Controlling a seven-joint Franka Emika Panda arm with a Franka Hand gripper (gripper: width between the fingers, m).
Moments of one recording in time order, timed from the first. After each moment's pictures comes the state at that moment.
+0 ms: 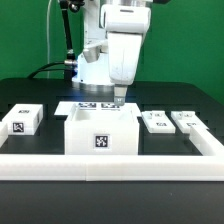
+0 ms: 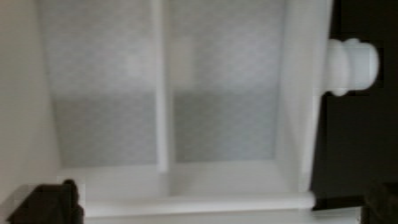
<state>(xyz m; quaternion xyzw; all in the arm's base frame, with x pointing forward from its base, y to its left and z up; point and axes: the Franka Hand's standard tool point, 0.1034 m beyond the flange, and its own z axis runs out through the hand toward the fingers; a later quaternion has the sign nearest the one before) 0.485 0.004 0.072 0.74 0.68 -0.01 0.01</state>
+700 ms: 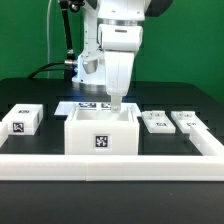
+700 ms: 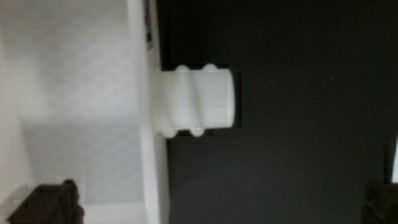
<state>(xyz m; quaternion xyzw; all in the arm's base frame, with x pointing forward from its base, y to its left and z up) 0.436 0.007 0.039 0.73 0.68 -0.03 -0.01</state>
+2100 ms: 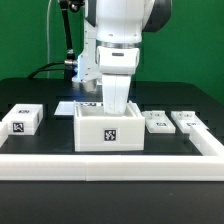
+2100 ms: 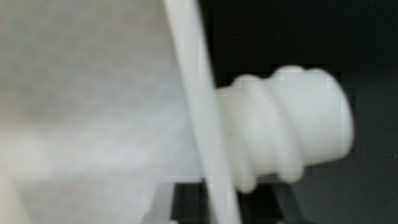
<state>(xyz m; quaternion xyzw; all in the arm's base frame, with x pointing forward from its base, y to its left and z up) 0.426 0.007 0.012 0.74 0.67 -0.04 -0.03</state>
